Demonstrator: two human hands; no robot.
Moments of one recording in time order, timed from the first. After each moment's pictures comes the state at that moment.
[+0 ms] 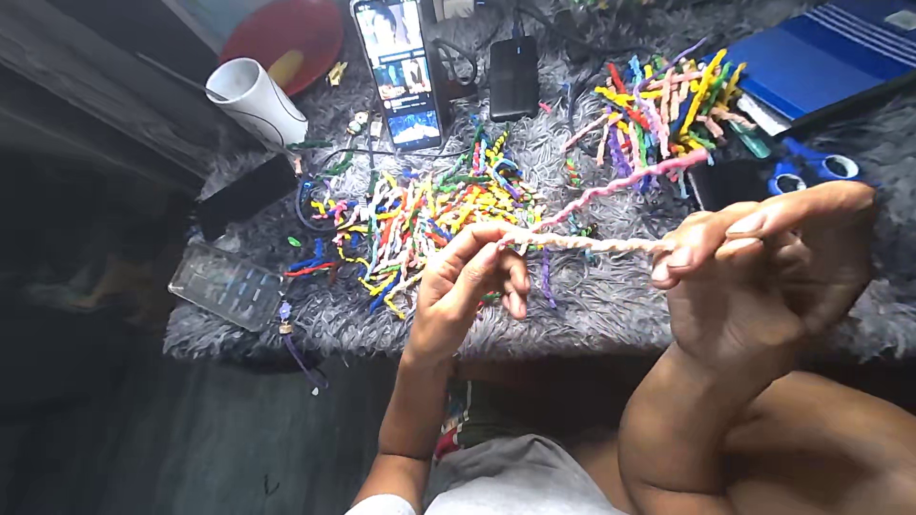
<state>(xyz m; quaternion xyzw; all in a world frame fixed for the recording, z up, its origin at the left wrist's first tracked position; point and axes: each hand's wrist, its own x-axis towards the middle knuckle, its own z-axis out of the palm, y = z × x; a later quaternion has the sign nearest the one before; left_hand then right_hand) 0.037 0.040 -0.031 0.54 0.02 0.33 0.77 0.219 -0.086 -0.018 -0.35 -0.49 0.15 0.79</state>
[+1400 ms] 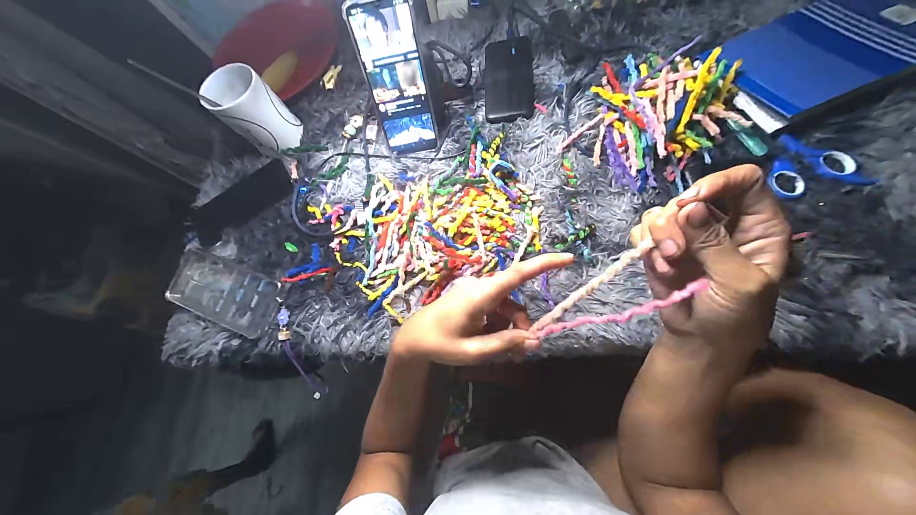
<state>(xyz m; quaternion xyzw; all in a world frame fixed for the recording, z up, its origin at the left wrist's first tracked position) 0.028 0.064 -0.042 0.76 -0.09 0.10 0.64 0.229 -0.076 -0.032 -0.38 -0.38 0.24 0.80</state>
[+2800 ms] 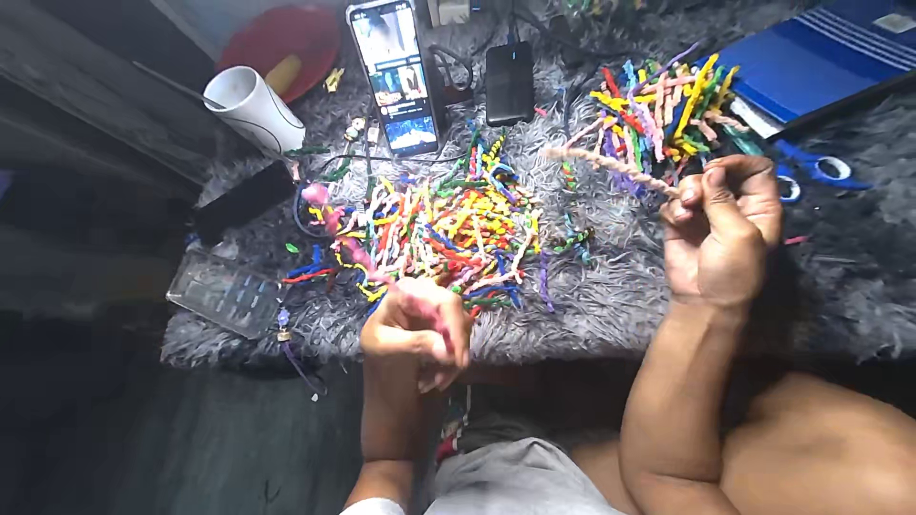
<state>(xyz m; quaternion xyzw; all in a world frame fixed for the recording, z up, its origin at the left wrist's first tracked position) 0.002 0.063 -0.034 0.49 -0.14 0.21 0.83 0.270 -0.067 -0.061 -0.46 -0.29 0.19 0.82</state>
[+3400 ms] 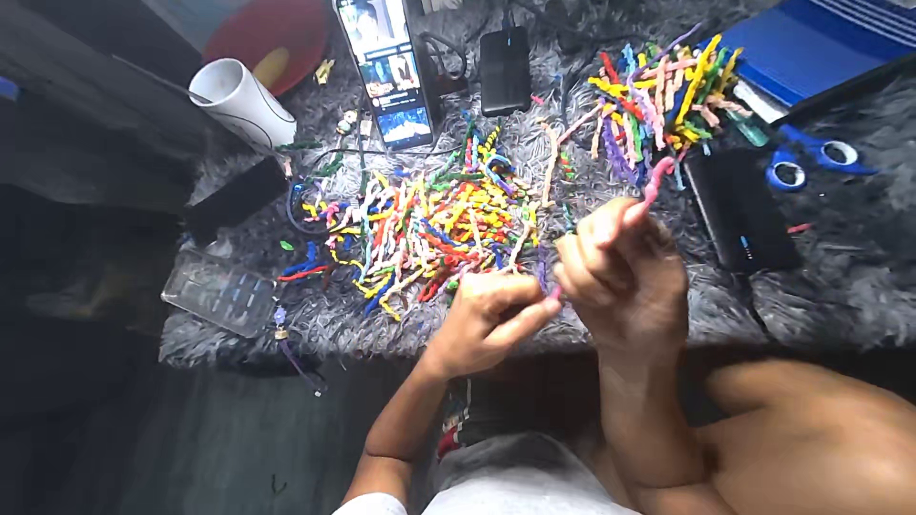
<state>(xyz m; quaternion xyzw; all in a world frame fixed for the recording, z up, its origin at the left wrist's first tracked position) 0.045 0.030 -0.052 0.80 0.02 0.30 0.53 0.180 -0.055 -0.029 -0.21 -0.32 0.42 0.82</state>
